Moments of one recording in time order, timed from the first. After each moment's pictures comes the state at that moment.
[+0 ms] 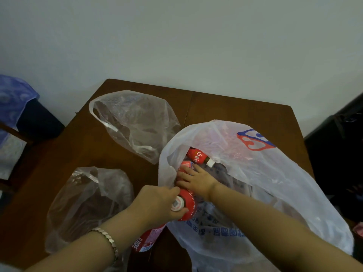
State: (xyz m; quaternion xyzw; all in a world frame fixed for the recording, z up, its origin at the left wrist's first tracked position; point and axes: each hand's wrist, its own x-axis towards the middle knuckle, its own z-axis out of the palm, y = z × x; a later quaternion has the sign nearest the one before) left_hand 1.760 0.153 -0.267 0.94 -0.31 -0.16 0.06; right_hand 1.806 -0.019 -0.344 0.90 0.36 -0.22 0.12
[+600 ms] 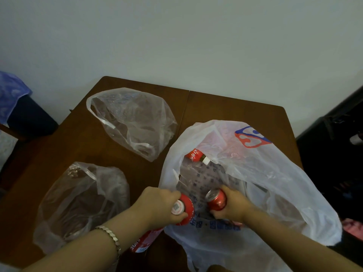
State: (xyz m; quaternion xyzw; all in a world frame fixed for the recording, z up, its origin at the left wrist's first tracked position) left_hand 1.752 0.147 -0.269 0.92 -0.32 -0.21 0.01; right_hand 1.725 -0.093 -0.338 0.92 -0.07 -0.30 -0.24
